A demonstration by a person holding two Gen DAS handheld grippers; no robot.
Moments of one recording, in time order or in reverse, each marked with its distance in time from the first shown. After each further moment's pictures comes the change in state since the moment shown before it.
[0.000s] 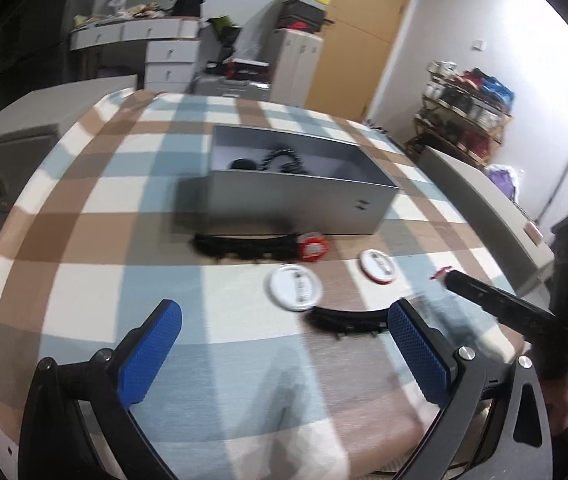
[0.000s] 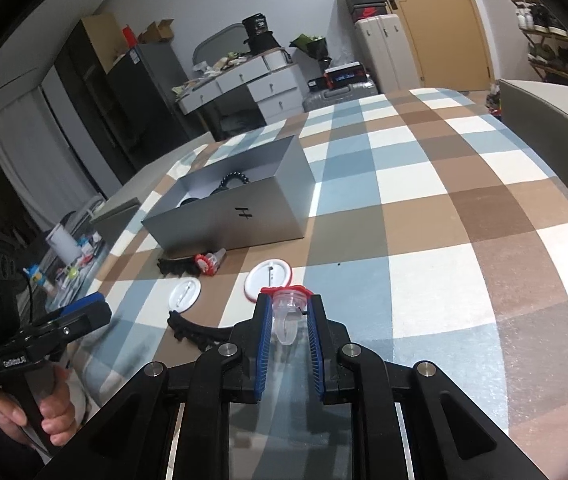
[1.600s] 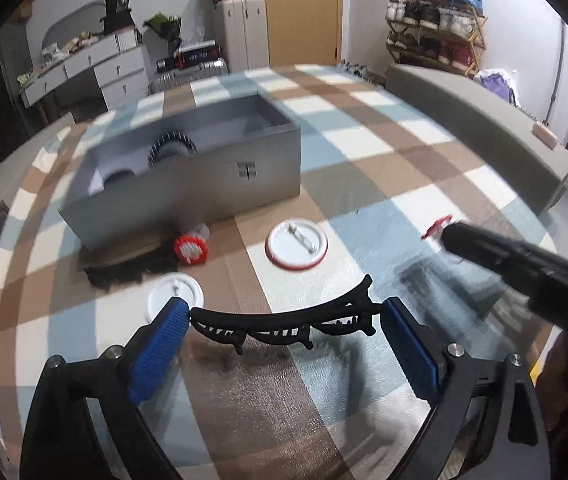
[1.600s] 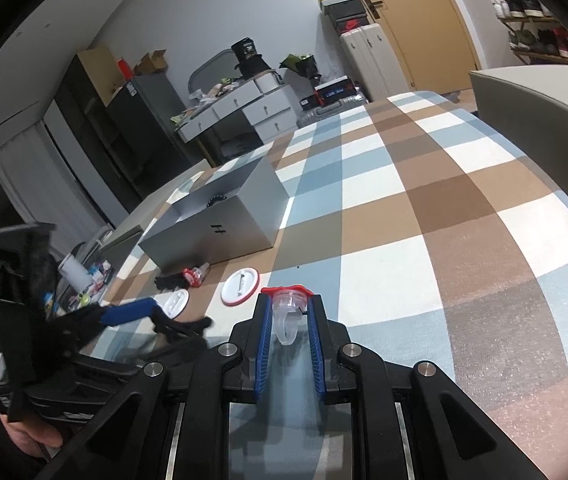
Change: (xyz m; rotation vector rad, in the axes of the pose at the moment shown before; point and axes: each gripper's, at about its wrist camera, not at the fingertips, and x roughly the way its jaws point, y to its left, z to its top) left arm 0.046 -0.088 0.004 0.275 0.131 0.116; right arm -0.020 -0.041 -0.011 0.086 -0.075 0.047
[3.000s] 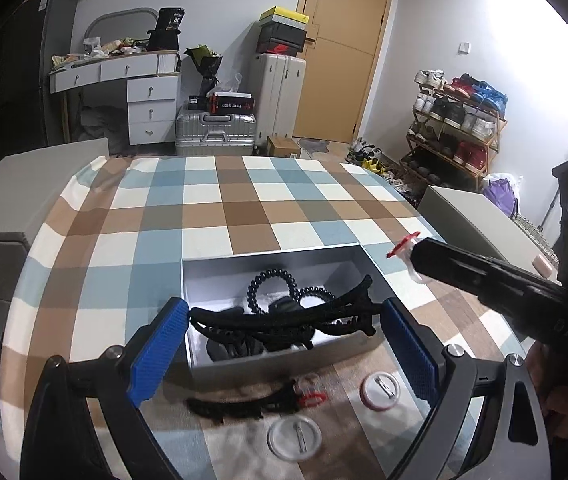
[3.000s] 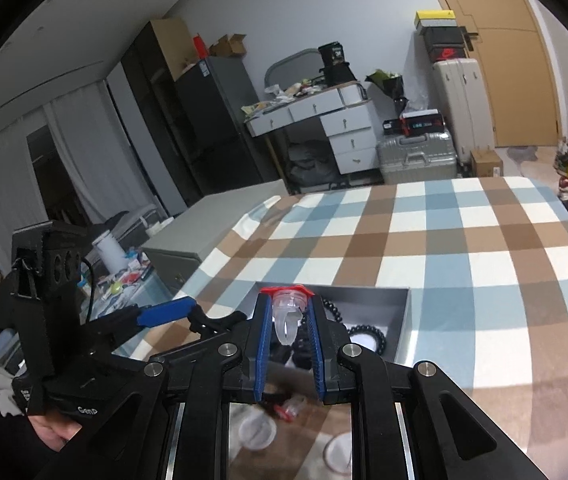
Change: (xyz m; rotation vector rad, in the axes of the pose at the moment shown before) left arm -0.011 0.111 0.064 -0.203 -0.208 -0.099; right arm 0.072 0.107 0.117 -0.243 0.010 0.160
